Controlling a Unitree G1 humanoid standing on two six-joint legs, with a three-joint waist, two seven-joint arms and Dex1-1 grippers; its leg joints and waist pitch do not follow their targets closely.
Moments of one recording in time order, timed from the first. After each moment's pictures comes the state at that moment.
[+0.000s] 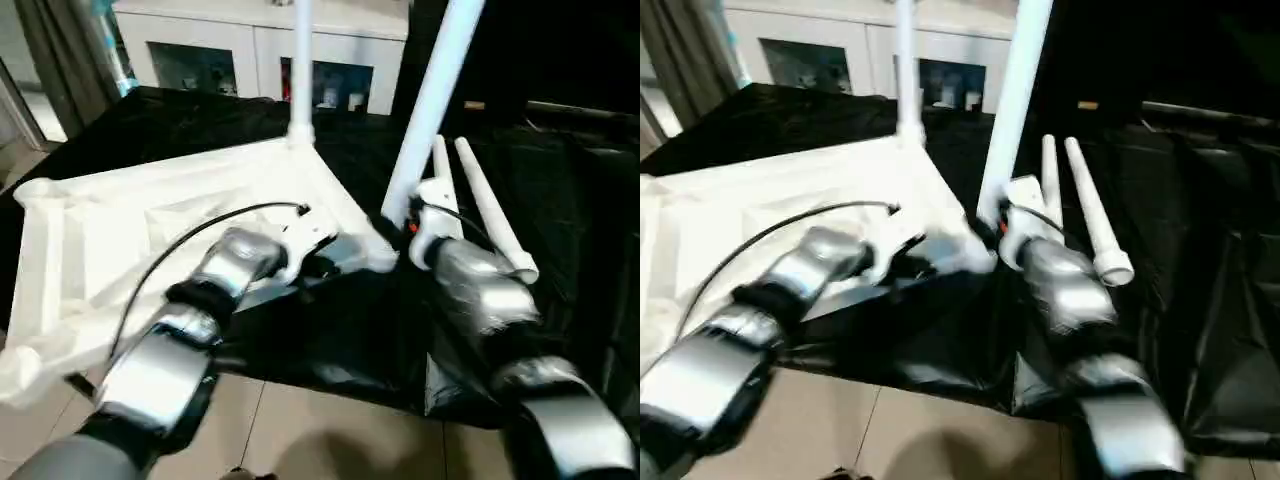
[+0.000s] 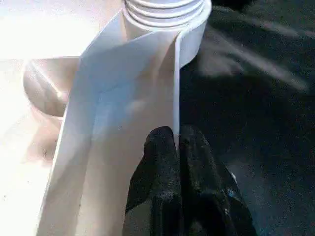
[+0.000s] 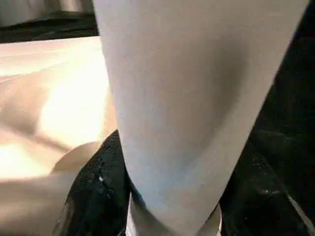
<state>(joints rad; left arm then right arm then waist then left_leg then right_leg) -0.98 0.10 -0.26 1.16 0.12 0.17 -0.76 -0.75 -0.10 -0.03 0.88 0.14 0.09 0.22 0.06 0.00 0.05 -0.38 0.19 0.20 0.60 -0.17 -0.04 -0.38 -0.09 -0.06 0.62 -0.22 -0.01</state>
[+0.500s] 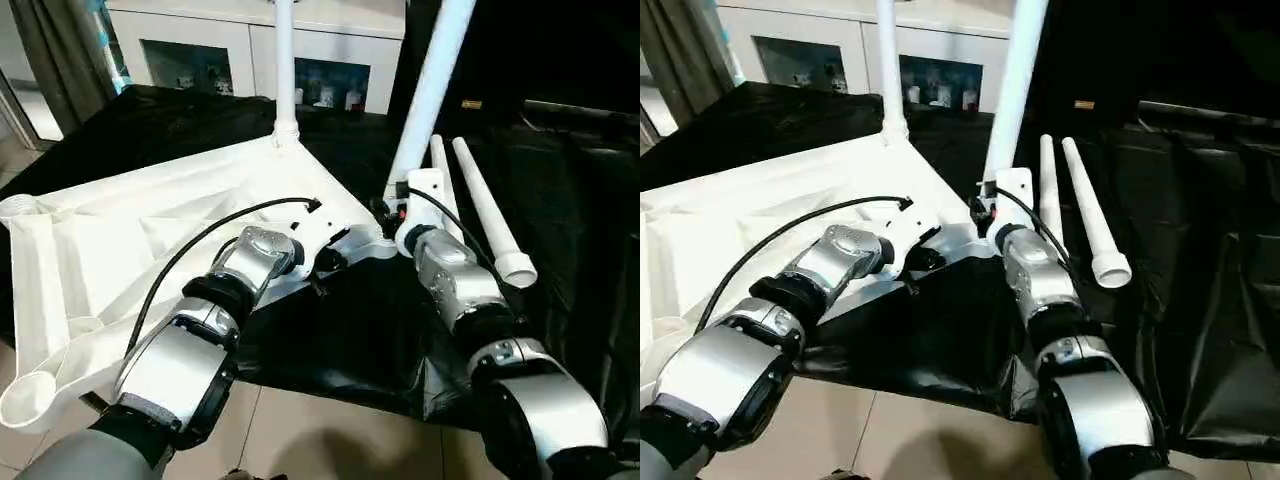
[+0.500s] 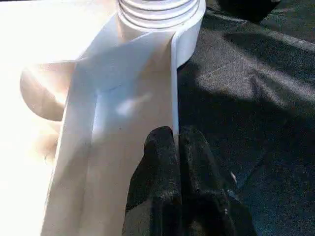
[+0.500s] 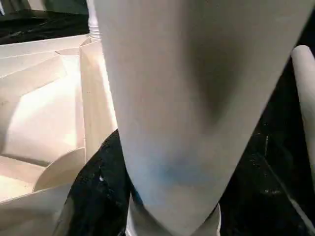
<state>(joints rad) -0.99 0.10 -0.25 1.17 0.12 0.15 -0.75 -0.80 -0.06 -0.05 0.95 0.12 0.08 0.17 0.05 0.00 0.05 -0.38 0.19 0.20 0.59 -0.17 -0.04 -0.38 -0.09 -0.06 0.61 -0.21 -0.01</state>
